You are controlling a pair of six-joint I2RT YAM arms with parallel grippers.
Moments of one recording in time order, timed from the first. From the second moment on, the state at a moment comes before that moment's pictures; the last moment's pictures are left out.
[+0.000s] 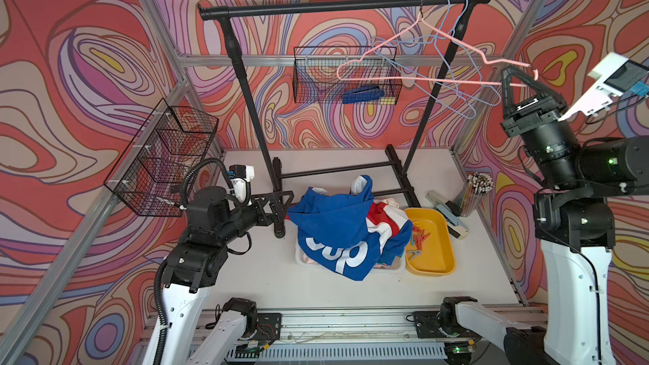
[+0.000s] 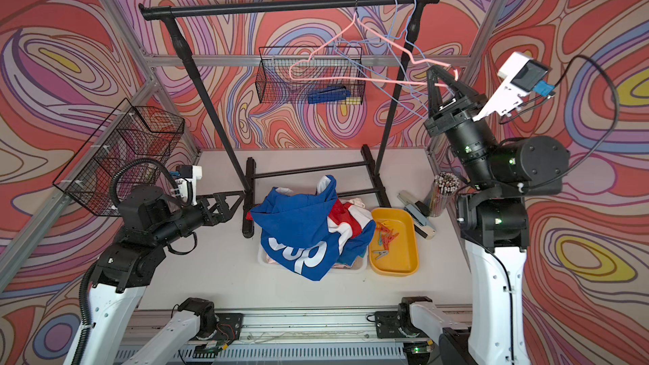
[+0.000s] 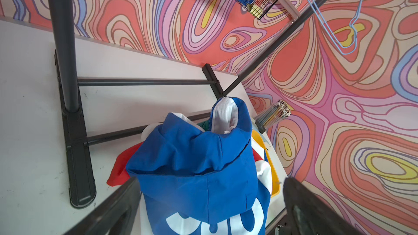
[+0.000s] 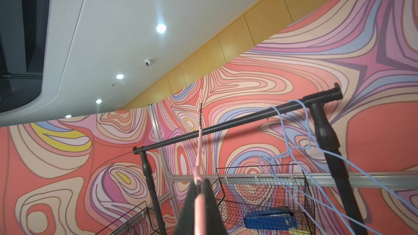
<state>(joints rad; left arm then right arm) -0.18 0.77 1.12 -0.70 0.44 -0.51 0.00 1.15 1.84 -0.08 -0.41 0.57</state>
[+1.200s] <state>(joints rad) -0.18 0.83 1.05 -0.63 0.46 -0.55 0.00 1.23 1.71 -0.08 -0.38 0.52</state>
